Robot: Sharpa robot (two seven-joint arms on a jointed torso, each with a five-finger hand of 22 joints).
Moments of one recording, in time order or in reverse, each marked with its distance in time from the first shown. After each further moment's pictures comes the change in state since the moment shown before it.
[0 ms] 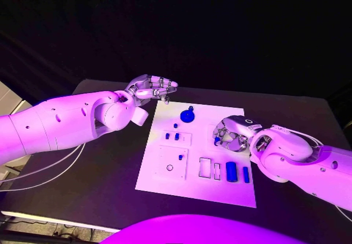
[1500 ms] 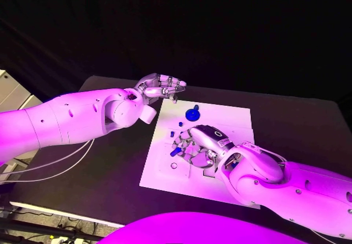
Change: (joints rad) left arm -0.004 0.024 -0.001 -0.017 0.006 0.007 -0.003; left_hand 0.000 0.000 0.000 0.000 0.000 0.000 0.000 0.000 0.000 0.000 0.000 0.000 -0.001 0.004 0.004 0.000 0.000 0.000 0.003 -0.003 -0.004 -0.001; right arm -0.074 0.163 -0.004 0.138 0.068 -0.171 0.052; right_hand -0.077 -0.002 0.073 -0.073 -0.001 -0.009 -0.010 0.022 -0.001 0.064 -0.033 -0.032 0.025 0.000 0.000 0.000 -0.005 -0.015 0.000 0.000 0.006 -0.001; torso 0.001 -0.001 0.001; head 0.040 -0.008
